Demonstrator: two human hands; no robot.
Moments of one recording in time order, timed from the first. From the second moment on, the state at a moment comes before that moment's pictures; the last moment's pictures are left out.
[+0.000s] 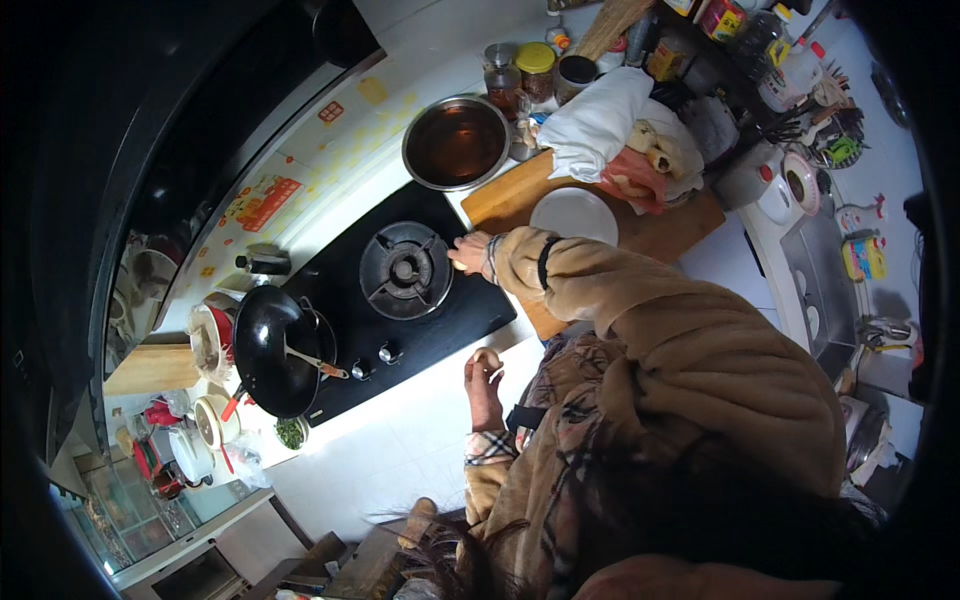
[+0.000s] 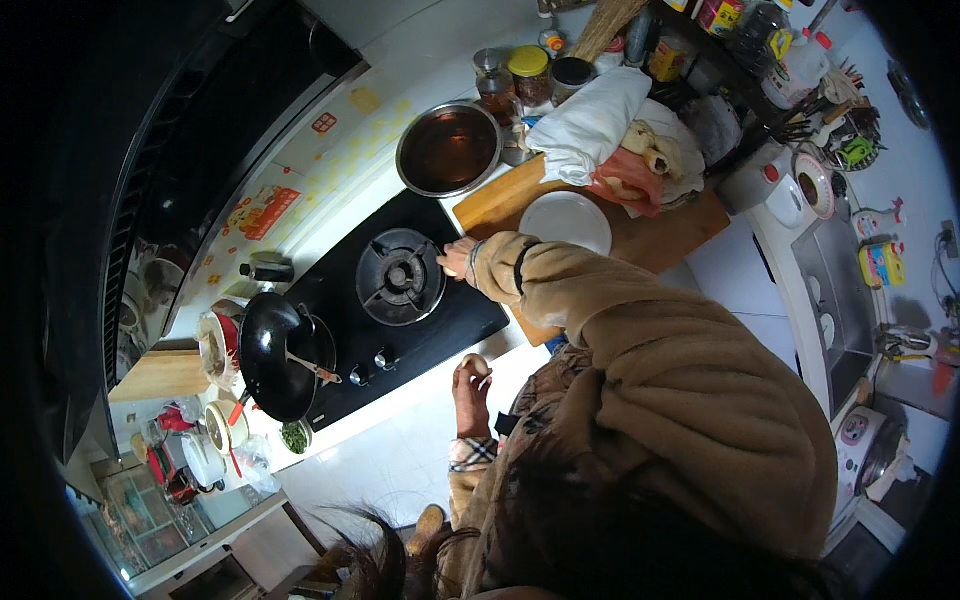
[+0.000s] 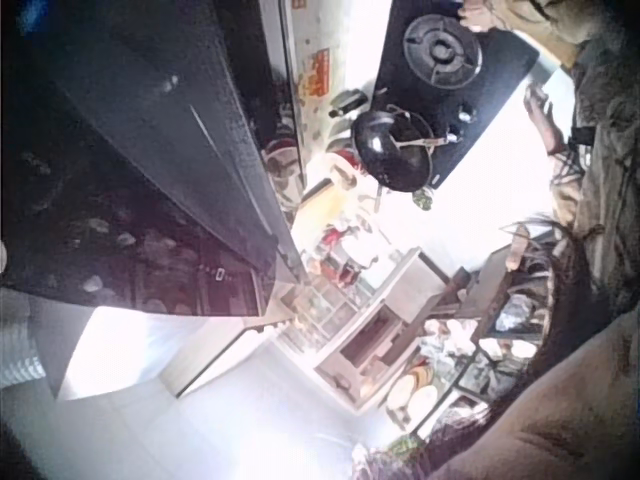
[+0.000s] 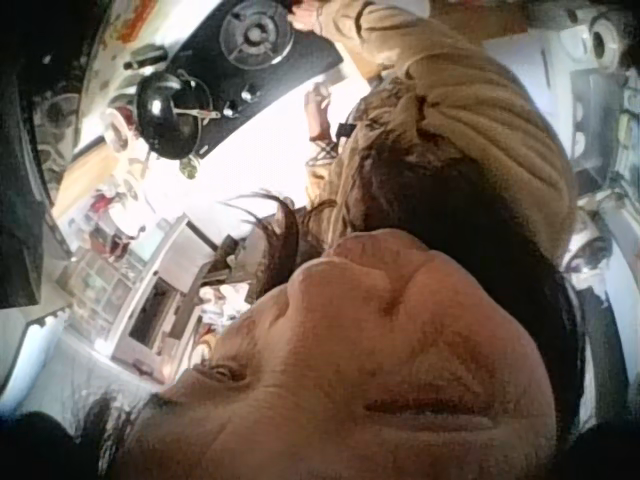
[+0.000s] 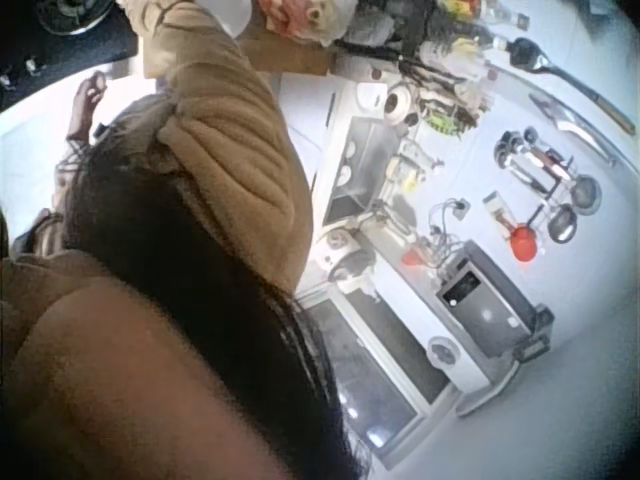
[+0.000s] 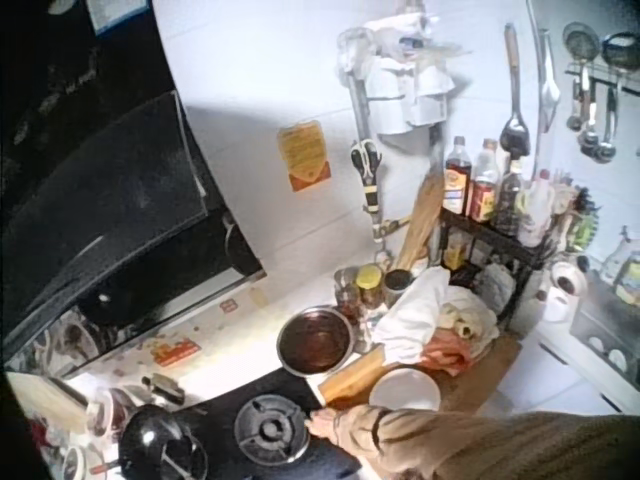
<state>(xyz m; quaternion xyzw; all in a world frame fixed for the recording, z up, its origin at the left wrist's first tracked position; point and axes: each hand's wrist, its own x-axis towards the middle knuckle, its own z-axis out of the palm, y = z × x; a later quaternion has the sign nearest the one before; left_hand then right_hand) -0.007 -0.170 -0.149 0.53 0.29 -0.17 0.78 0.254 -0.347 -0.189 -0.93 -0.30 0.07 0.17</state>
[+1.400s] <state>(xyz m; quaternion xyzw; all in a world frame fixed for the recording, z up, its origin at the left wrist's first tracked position) 0.146 -0.381 -0.143 0.46 0.09 -0.35 0.81 0.081 -0.571 -0.093 -0.72 0.06 -0.16 0.67</state>
